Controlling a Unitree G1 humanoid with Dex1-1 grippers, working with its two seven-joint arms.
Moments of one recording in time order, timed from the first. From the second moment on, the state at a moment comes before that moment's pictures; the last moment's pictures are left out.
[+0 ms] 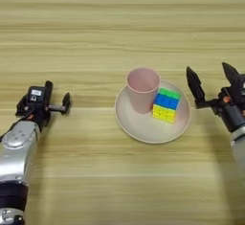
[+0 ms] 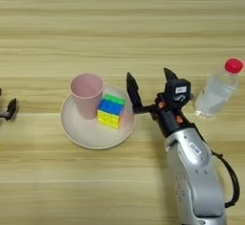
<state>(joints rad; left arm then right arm) -0.13 0.32 0.18 0.32 -0.13 0.17 -0.25 0.10 -0.10 -0.03 -0.43 0.29 0.17 0.23</state>
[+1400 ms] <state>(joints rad) -0.15 0.38 0.19 0.27 -0.20 0.39 -0.31 0.11 -0.07 -0.02 -0.43 0.29 0.16 0.21</state>
